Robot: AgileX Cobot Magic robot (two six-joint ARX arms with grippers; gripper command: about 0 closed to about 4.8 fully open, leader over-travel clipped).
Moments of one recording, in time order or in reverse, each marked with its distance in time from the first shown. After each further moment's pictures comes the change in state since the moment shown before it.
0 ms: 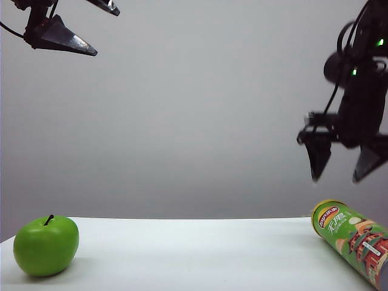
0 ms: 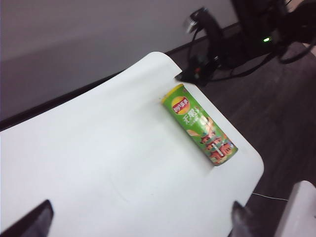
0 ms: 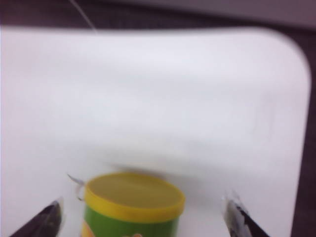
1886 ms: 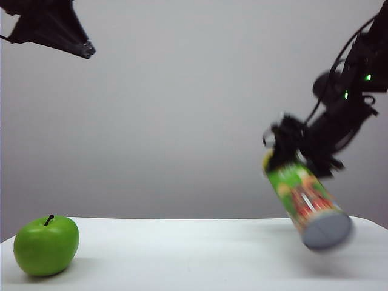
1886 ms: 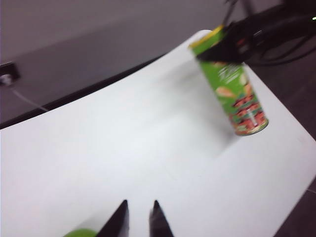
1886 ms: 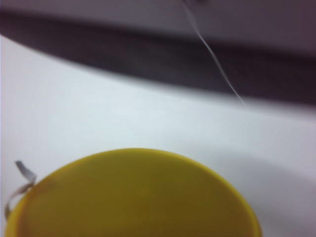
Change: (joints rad) left arm 0.026 0.001 0.000 -0.057 -0.181 0.082; right arm 0.021 0.101 -0.002 0.344 -0.507 0.103
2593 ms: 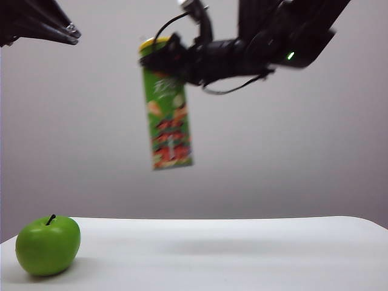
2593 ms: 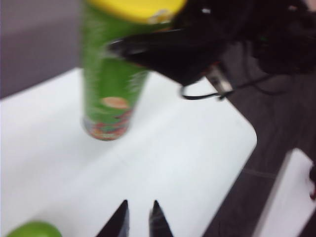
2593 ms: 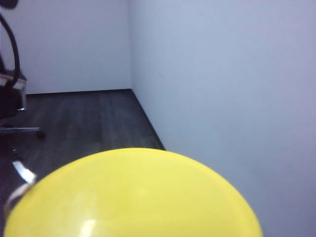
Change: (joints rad) left arm 0.114 -0.004 0.000 -0.167 0.293 0.147; right arm 0.387 -0.004 0.000 0.945 -0.194 -0.100
